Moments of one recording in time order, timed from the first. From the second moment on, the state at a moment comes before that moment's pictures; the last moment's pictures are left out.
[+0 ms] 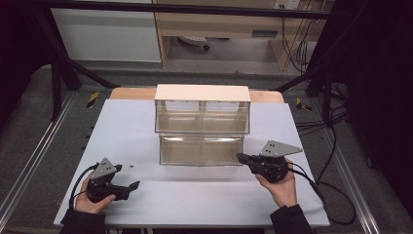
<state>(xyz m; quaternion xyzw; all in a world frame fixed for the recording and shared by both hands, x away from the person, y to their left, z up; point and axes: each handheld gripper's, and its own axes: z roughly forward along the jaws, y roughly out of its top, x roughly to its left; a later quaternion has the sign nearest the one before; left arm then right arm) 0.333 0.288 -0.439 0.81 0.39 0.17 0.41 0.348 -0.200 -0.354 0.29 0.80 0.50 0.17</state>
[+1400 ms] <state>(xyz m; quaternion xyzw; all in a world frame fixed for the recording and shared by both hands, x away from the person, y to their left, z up) 0.333 0.288 -0.440 0.81 0.38 0.17 0.41 0.367 -0.174 -0.326 0.30 0.75 0.55 0.20</state>
